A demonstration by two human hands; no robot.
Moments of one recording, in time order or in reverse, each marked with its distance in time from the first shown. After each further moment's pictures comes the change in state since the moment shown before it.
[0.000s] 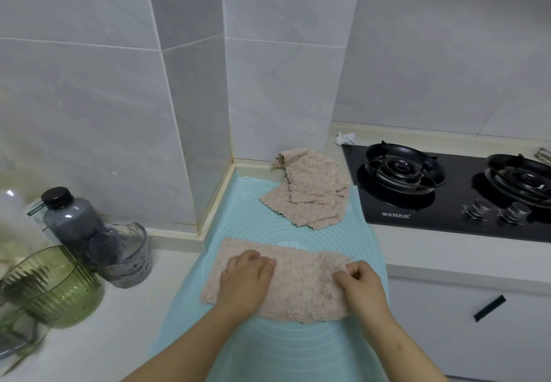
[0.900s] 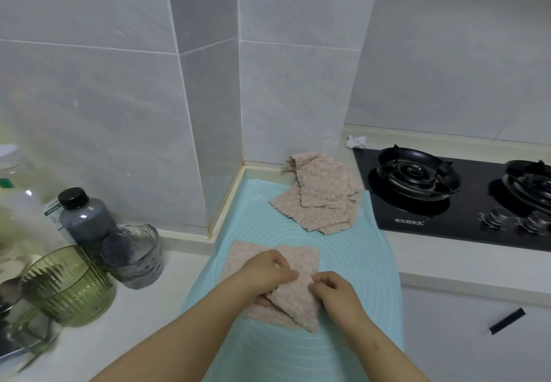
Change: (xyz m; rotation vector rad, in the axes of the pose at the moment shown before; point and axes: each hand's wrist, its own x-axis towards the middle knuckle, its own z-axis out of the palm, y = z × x) left_hand 0.018 0.018 -0.024 -0.462 -0.281 -0.261; right_hand 0.000 0.001 0.040 -0.071 -0.283 0.105
